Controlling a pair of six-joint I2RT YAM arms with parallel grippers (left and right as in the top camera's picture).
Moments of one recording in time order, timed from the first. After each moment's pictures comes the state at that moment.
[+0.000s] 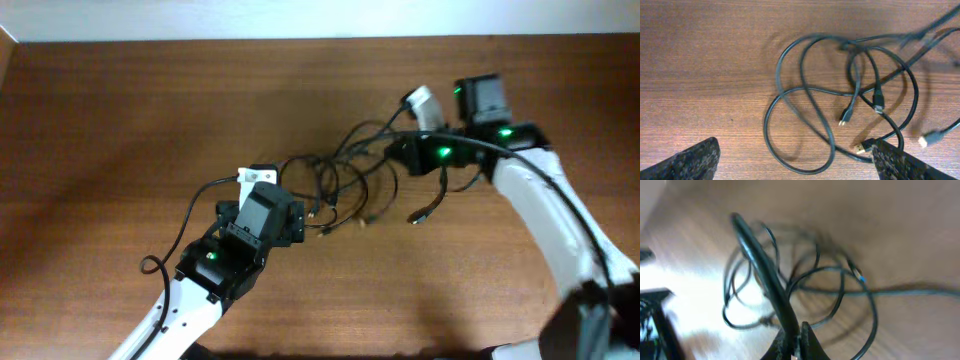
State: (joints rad) left arm -0.56 1.10 0.80 -0.61 -0.34 -0.43; right arm 0.16 1.62 1.31 -0.69 -0.67 -0.13
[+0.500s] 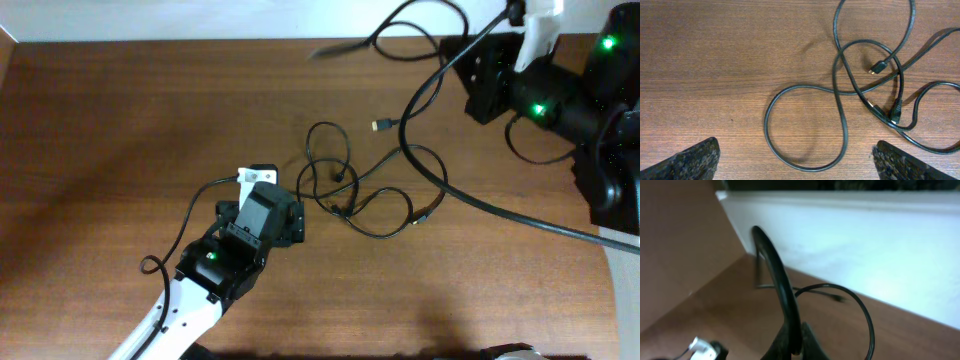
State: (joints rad) left arm -0.56 1.10 0.80 -0.61 -0.34 -0.43; right arm 0.15 1.38 1.87 -0.79 -0.53 0.06
